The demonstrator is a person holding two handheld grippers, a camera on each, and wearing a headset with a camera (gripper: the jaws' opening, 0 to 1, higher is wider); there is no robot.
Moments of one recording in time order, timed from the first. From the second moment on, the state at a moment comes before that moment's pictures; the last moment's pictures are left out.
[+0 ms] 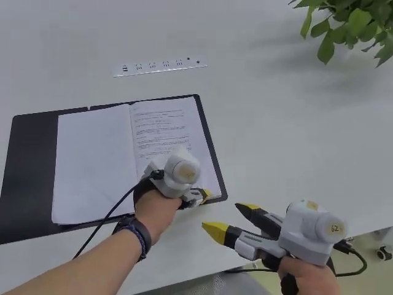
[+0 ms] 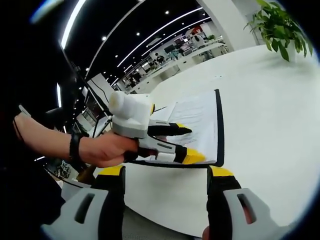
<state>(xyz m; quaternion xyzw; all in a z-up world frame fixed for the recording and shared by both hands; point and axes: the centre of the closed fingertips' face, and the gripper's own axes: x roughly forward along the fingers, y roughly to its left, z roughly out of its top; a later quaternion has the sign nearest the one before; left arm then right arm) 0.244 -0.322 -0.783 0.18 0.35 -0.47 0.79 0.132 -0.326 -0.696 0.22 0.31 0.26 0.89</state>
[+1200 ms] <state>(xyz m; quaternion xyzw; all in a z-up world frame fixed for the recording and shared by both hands) 0.240 -0.295 -0.779 0.10 0.36 -0.45 0.81 0.263 -0.327 -0.744 0.32 0.30 0.24 0.87</state>
